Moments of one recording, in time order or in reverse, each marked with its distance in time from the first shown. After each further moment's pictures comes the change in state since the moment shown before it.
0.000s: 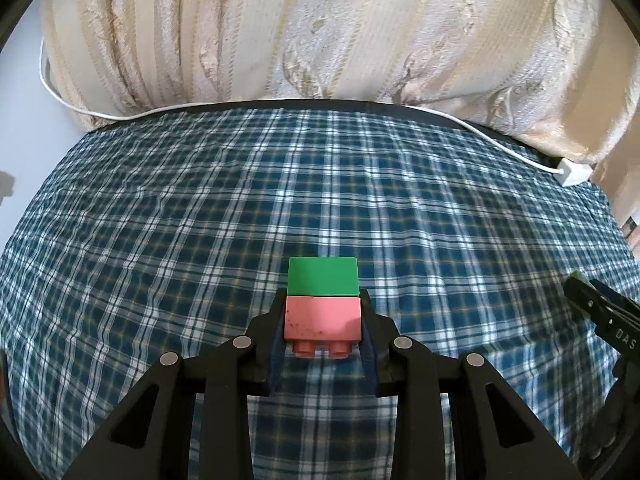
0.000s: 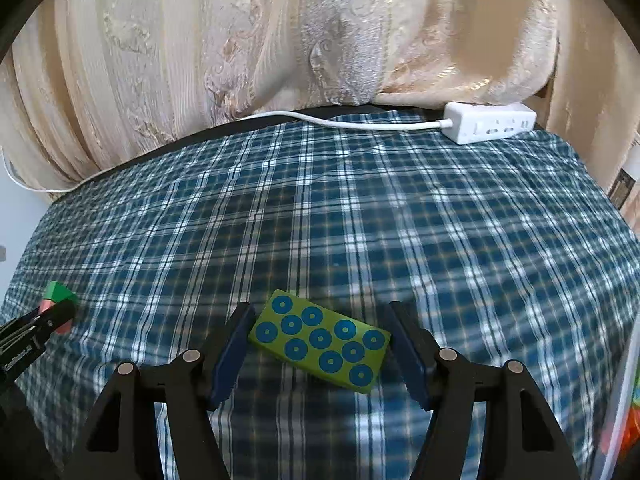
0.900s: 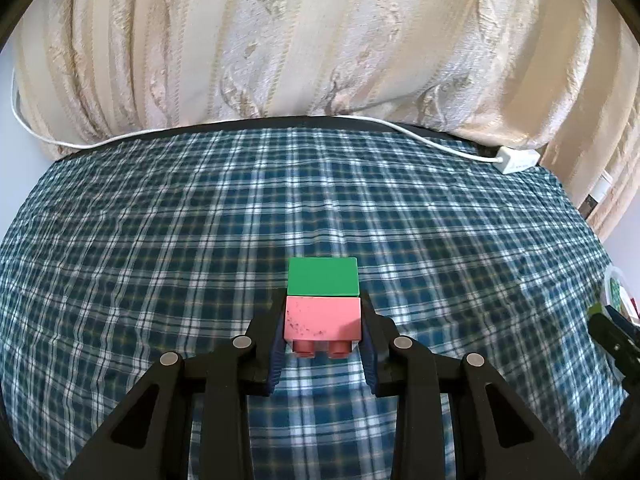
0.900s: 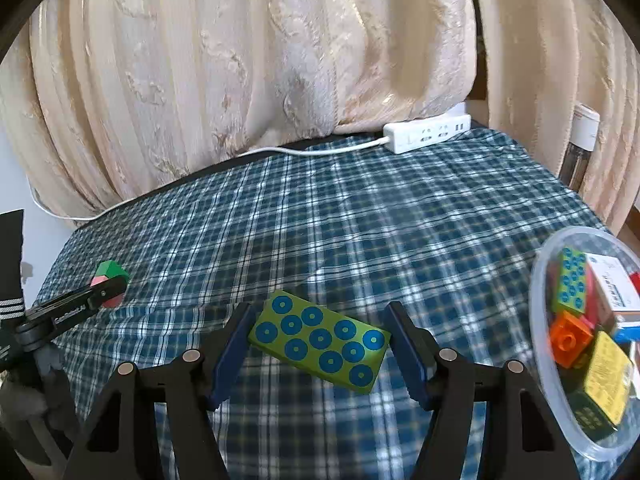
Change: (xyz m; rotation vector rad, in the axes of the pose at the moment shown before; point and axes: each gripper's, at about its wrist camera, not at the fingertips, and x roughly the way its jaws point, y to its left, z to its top) left arm -0.032 -0.045 -0.009 0.088 -0.043 -0.126; right arm -0.103 -0.035 -0.053 0.080 -0.134 0.008
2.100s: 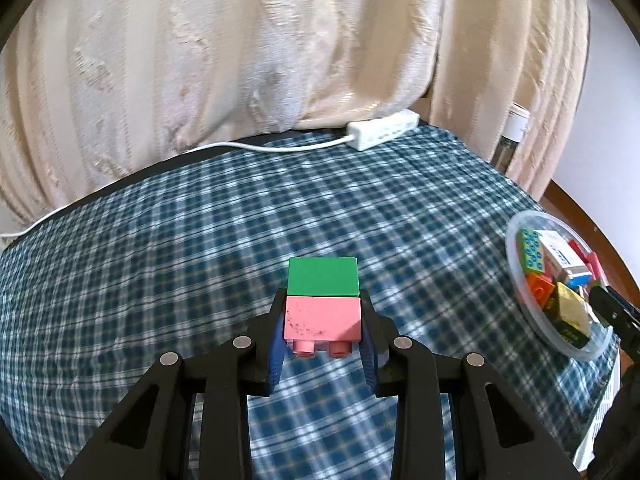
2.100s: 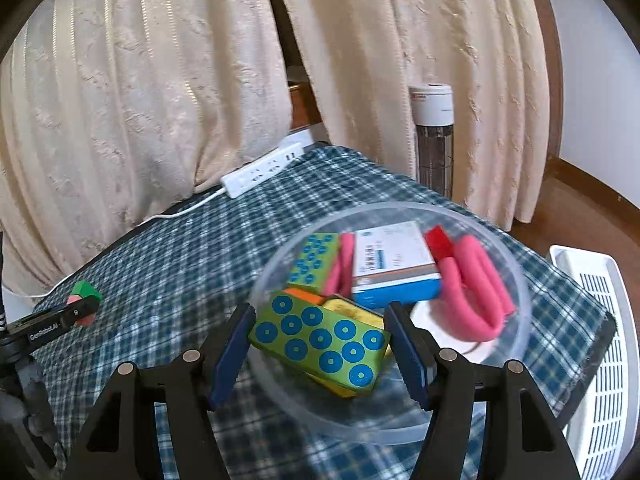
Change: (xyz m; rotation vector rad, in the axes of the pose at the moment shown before) left arm -0.030 -0.172 -0.008 0.268 -0.012 -0.157; right arm -0.090 -0.167 -0.043 0.236 -0.135 -0.203
